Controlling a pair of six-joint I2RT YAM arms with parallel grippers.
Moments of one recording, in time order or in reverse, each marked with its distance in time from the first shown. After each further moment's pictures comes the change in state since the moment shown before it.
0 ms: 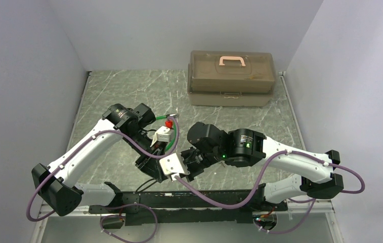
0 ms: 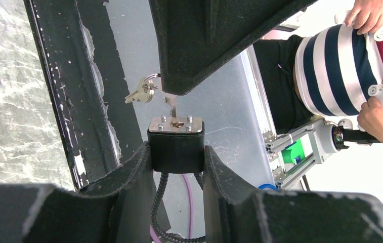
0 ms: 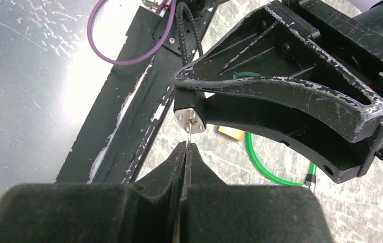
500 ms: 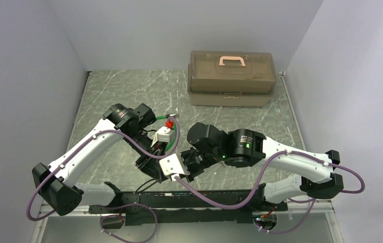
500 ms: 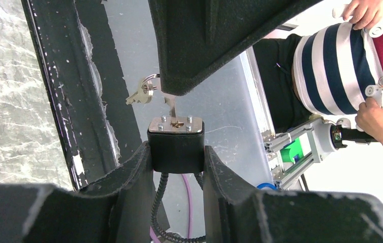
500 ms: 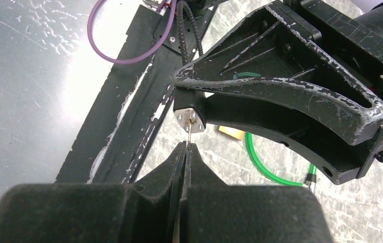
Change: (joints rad) left arm -0.004 0.005 0.000 -0.003 0.000 0.000; right arm 0.000 -0.001 -0.002 0.002 0.003 0.000
